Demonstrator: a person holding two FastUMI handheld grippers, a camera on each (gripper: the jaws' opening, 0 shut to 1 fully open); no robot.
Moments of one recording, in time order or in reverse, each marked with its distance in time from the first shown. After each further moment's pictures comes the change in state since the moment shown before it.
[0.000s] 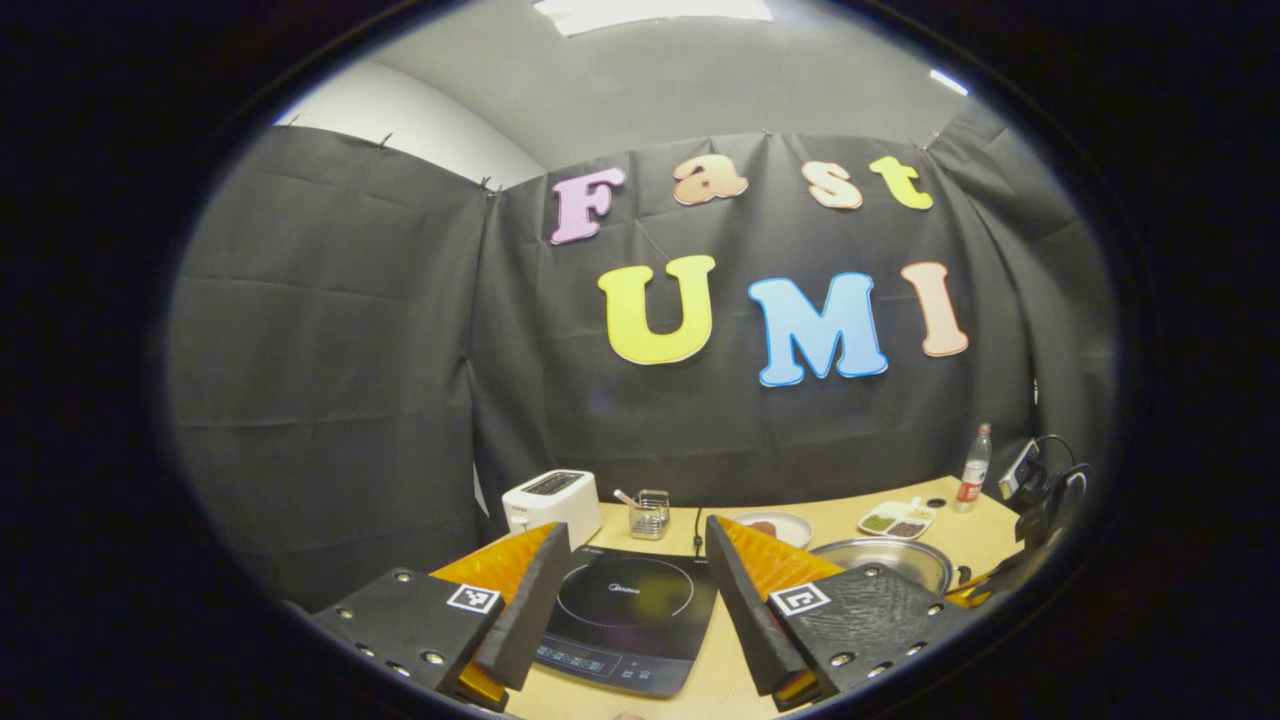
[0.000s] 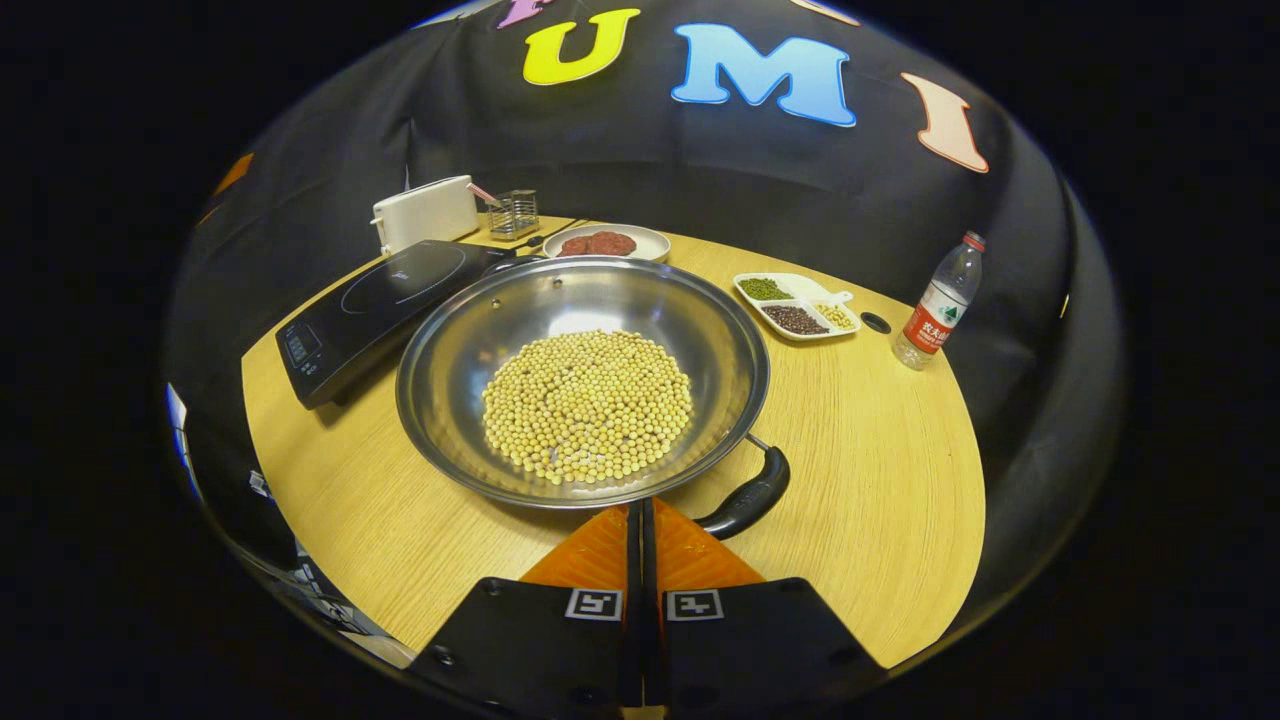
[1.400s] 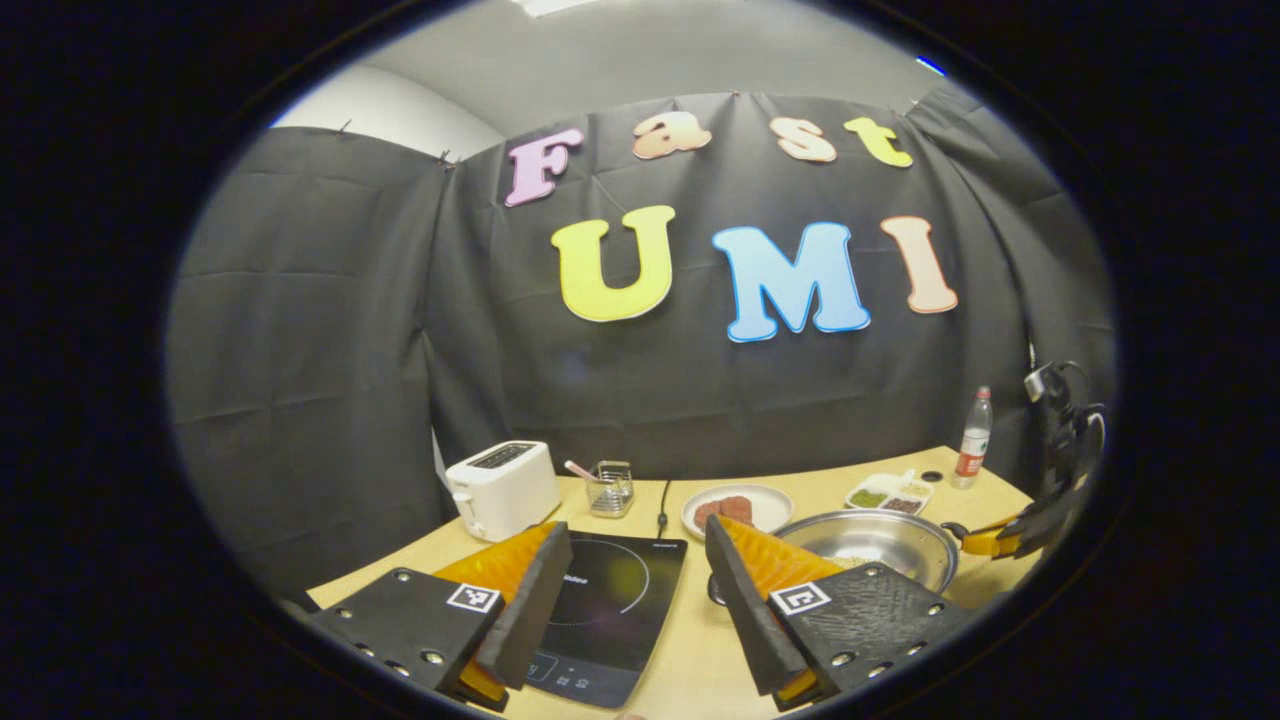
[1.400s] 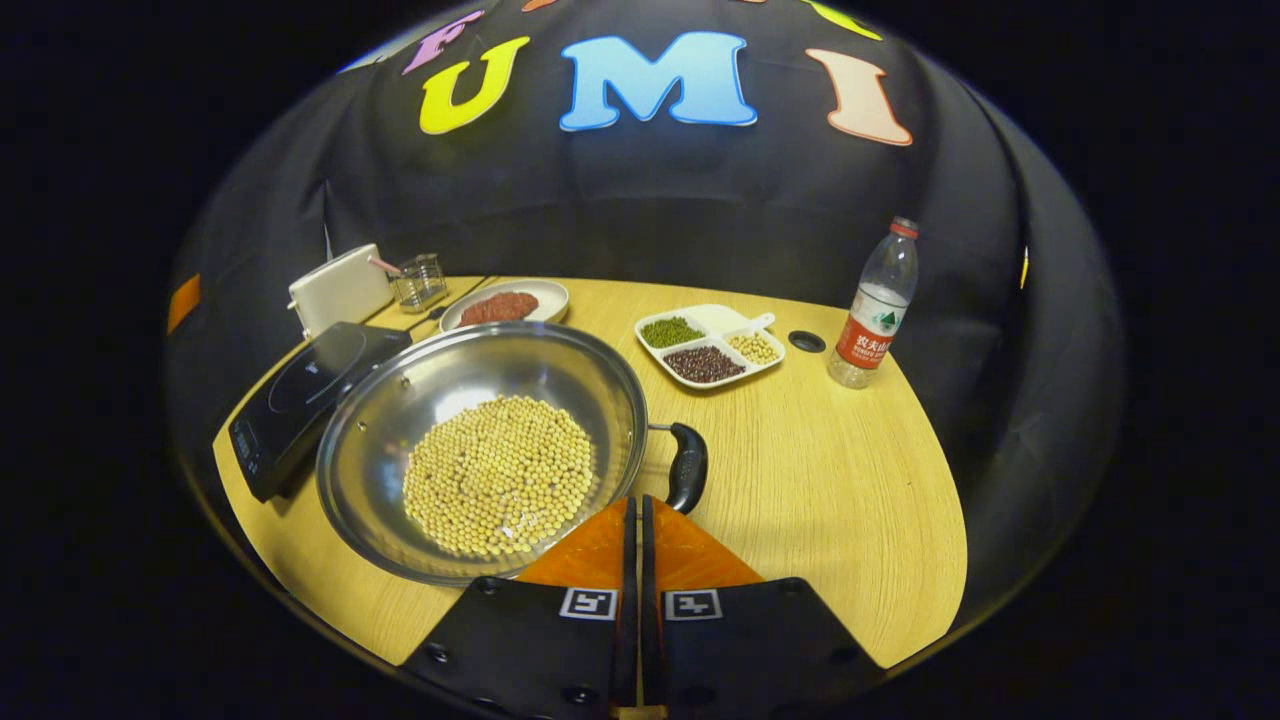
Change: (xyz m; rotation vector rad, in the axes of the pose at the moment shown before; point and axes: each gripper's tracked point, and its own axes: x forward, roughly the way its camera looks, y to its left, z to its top) left arm 0.074 -0.075 -0.056 0.022 0.095 -0.073; right arm 0.014 -0.083 0.067 0.190 -0.172 -0.115
